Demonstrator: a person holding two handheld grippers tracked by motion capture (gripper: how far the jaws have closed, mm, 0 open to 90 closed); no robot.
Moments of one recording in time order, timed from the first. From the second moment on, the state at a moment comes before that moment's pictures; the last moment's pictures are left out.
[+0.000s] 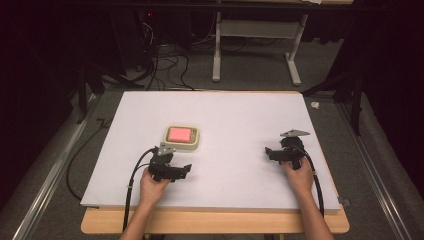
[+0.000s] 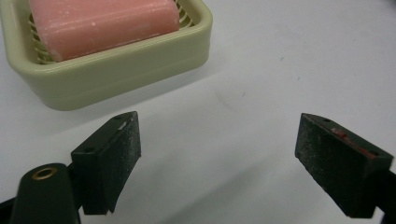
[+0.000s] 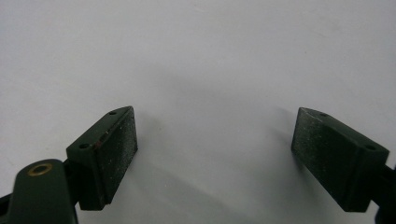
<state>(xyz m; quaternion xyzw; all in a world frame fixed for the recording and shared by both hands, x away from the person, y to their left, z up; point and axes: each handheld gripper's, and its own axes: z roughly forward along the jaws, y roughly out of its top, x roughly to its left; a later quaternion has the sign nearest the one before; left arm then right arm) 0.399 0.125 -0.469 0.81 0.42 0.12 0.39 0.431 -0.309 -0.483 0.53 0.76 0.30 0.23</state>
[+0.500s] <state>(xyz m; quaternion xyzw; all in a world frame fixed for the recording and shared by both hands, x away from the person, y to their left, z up) 0.402 0.113 -0.478 0.82 0.42 0.12 0.38 0.431 -0.309 -0.483 0.53 0.76 0.30 0.23</state>
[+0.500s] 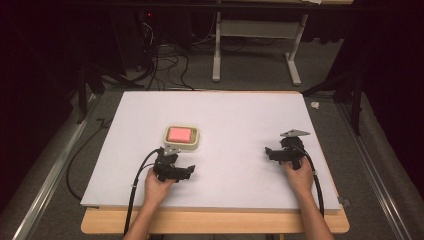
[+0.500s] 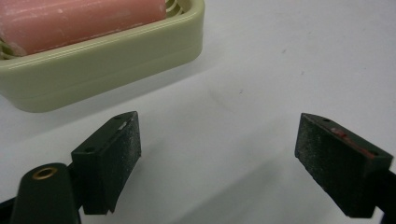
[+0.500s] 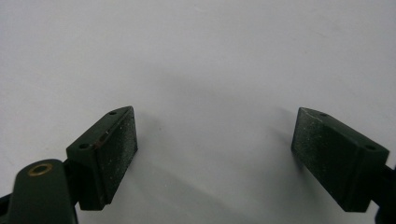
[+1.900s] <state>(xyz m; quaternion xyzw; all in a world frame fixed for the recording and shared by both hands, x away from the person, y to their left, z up) 0.401 0.099 -0.488 0.83 0.39 0.16 0.37 0.431 -0.309 -0.483 0.53 0.76 0.30 0.23</state>
